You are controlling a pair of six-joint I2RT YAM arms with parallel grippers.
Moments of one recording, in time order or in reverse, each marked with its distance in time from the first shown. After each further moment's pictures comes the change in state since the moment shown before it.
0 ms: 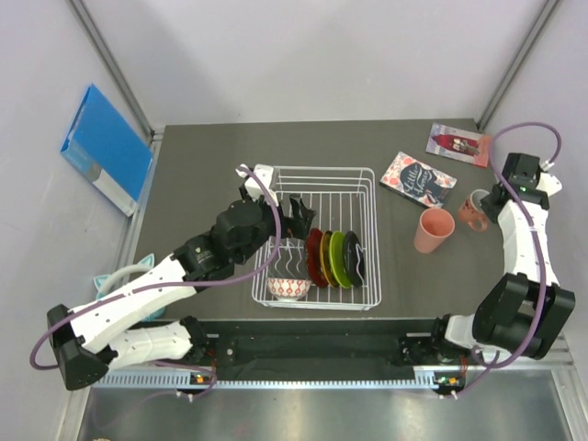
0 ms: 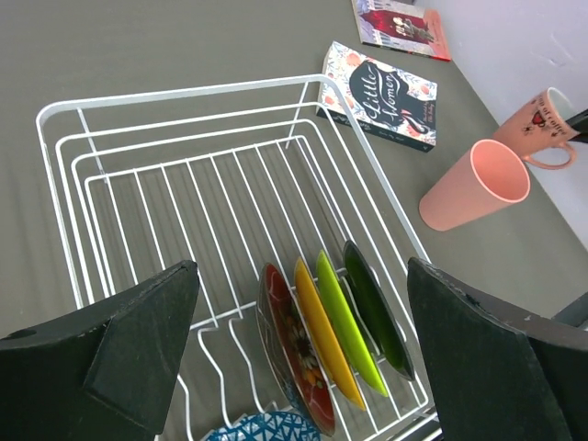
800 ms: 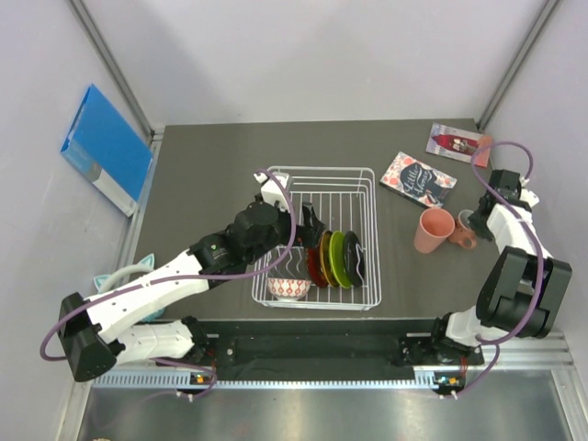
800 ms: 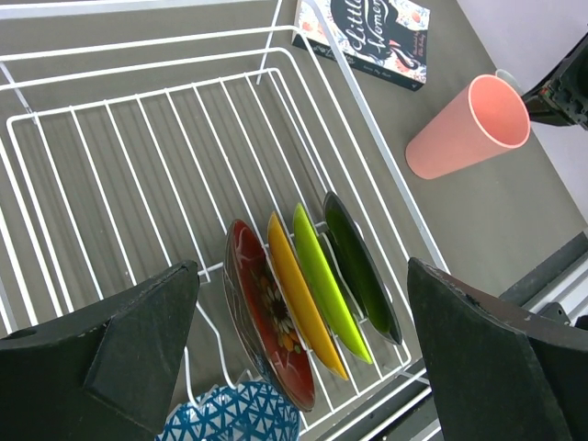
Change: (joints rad) left arm 0.000 0.082 -0.027 -0.008 0.106 -0.089; right arm -0.008 0.128 -0.171 0.161 -0.006 -0.079
